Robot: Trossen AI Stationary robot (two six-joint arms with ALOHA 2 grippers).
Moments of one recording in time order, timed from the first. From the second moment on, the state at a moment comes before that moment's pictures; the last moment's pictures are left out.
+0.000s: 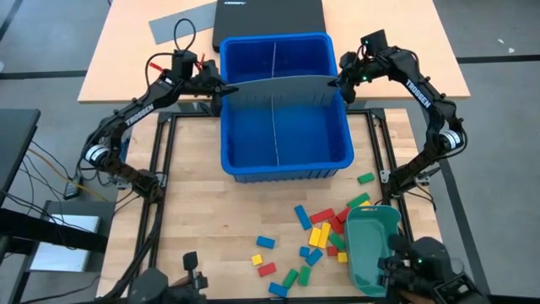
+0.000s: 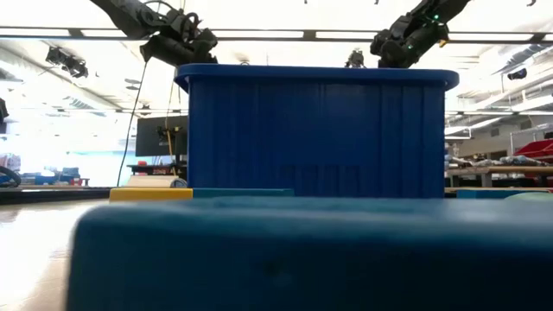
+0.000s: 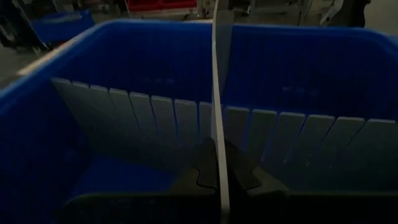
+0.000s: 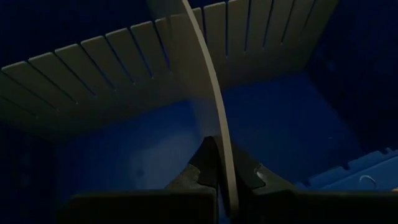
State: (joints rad) left arm 1.01 1.44 1.22 -0.23 0.66 0.44; right arm -1.17 1.54 1.55 -0.90 -0.58 -0.65
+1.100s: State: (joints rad) left arm 0.99 1.48 1.22 -0.25 0.63 0.49; right arm -1.15 1.51 1.51 -0.95 -0.54 -0.65
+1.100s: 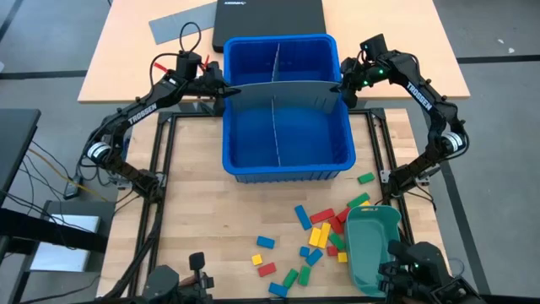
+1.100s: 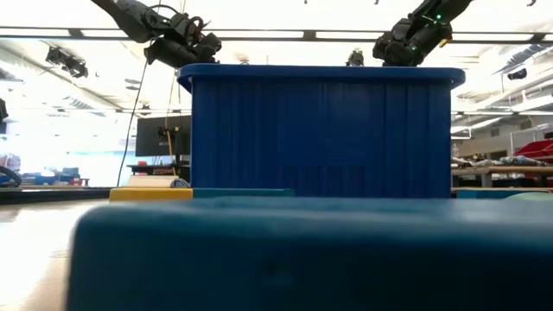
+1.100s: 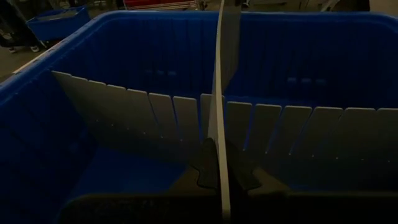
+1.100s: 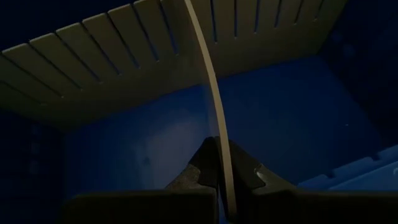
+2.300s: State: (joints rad) left arm 0.92 1.48 1.18 -0.19 0.55 0.41; right arm -1.14 1.53 1.69 -1.03 -0.40 -0.40
